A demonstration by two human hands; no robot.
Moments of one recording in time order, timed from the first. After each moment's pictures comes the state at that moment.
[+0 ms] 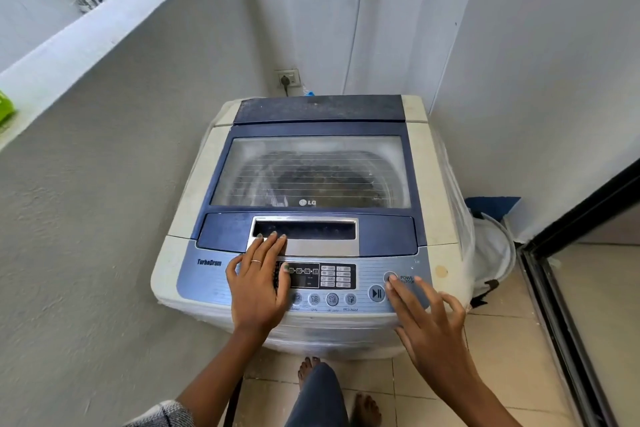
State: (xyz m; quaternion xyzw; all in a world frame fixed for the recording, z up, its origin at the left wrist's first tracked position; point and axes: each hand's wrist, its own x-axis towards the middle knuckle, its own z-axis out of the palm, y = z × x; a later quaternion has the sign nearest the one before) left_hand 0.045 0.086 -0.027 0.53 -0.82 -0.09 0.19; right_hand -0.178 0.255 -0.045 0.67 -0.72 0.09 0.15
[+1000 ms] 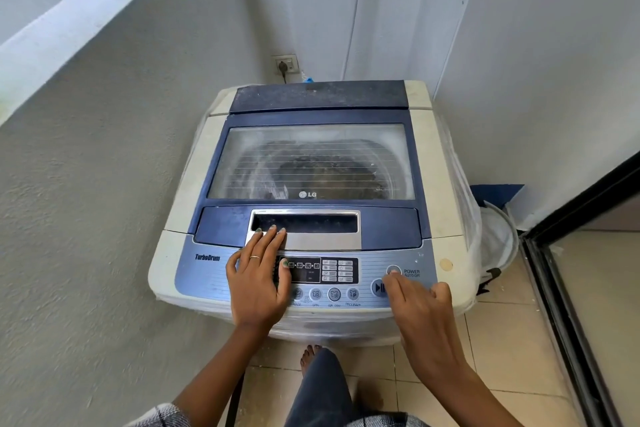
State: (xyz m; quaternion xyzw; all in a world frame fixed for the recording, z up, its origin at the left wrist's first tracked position) left_hand 0.044 0.087 -0.026 0.53 -0.82 -0.09 0.20; right_hand -0.154 0.230 -0.004 0.63 -0.76 0.14 0.06
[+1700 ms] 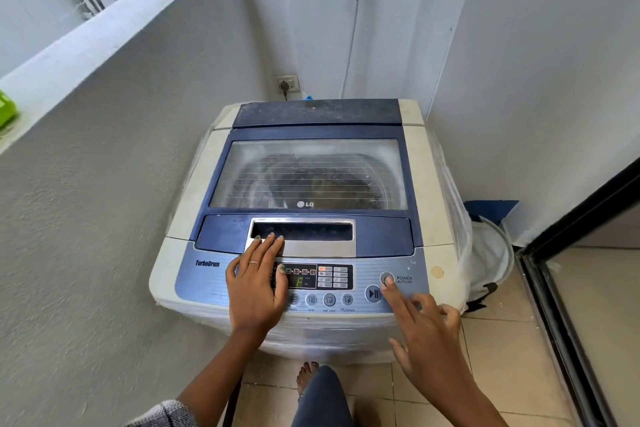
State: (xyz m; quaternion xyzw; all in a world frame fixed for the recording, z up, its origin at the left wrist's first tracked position) left_hand 0.044 0.088 -0.027 0.53 -0.82 -0.09 0.20; right_hand -0.163 0.257 -0.009 0.62 -0.77 0.13 -0.01
